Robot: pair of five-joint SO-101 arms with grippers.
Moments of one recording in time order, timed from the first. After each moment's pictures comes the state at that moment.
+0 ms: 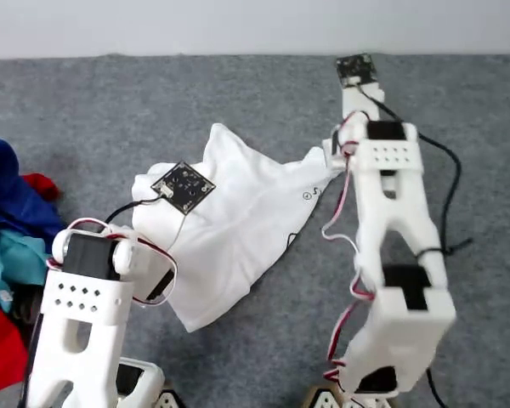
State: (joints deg) left arm 6.4 -41.5 34.5 97.8 -18.8; right arm -3.7 19.9 -11.8 62.3 10.7
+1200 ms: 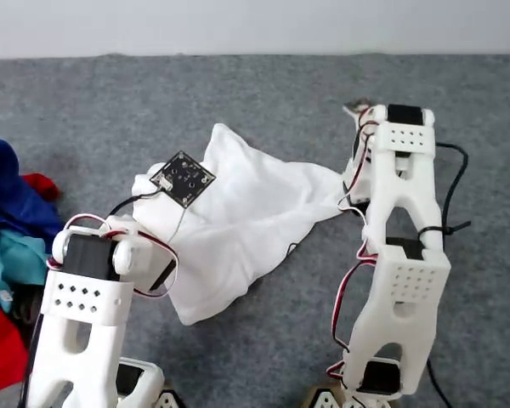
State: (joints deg) left arm 6.4 -41.6 34.3 92.5 -18.8; right arm 3.2 38.2 -36.0 98.4 19.8
